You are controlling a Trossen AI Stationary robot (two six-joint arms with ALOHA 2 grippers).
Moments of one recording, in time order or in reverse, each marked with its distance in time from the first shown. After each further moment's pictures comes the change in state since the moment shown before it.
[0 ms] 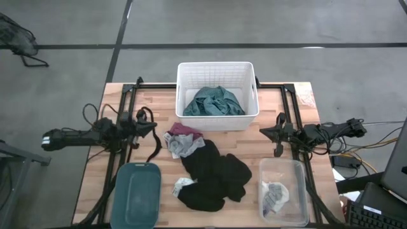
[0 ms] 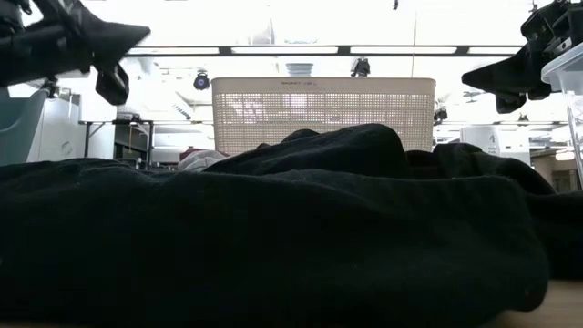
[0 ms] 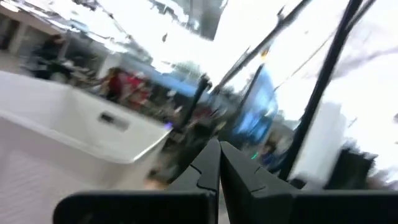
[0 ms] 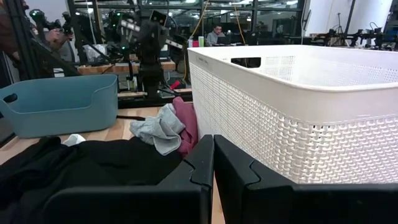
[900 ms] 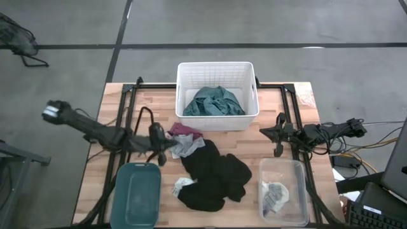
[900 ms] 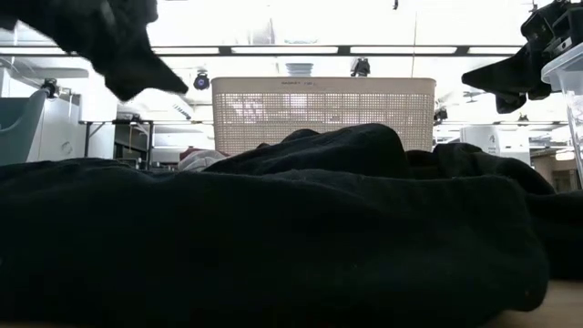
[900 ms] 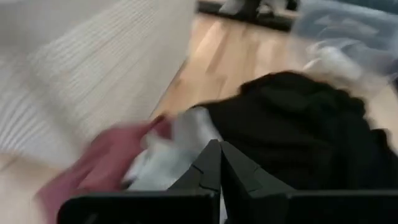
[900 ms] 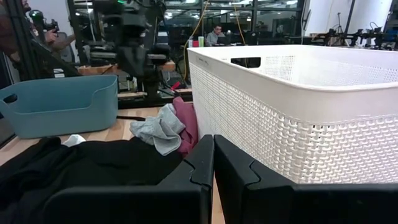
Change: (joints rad) left arm -0.419 0.733 0.516 -0.576 -0.484 0.004; right arm 0.000 0.000 0.000 0.000 0.000 0.002
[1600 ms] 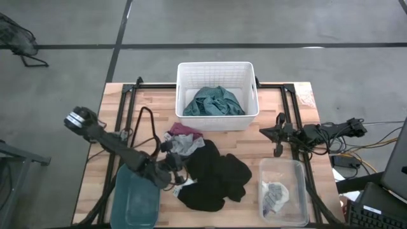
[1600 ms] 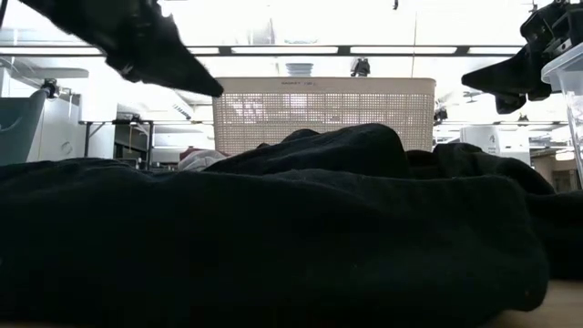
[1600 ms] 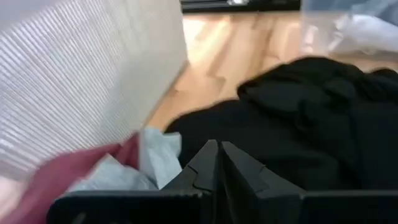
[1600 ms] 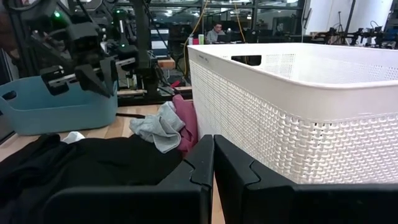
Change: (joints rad) left arm -0.220 0.531 0.282 0.026 -0.363 -0.055; right arm 0.000 0.010 0.000 0.000 0.000 -0.002
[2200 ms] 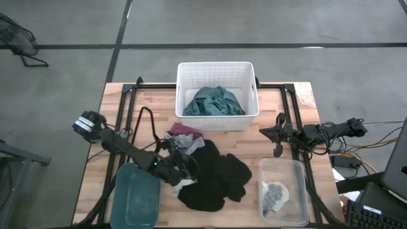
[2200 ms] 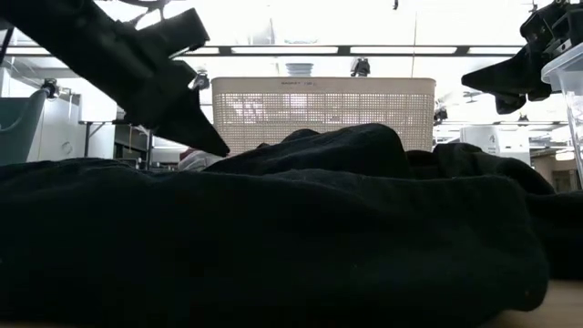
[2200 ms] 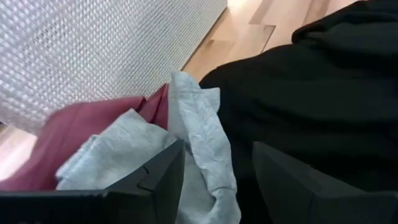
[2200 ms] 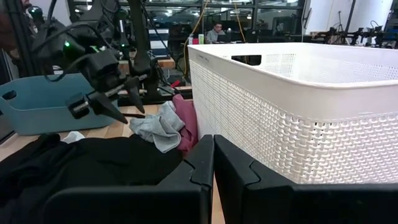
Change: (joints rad) left arm 0.089 0.138 0.021 -0.132 0.000 -0.142; right arm 0.000 0.001 0.000 0.000 0.000 0.000
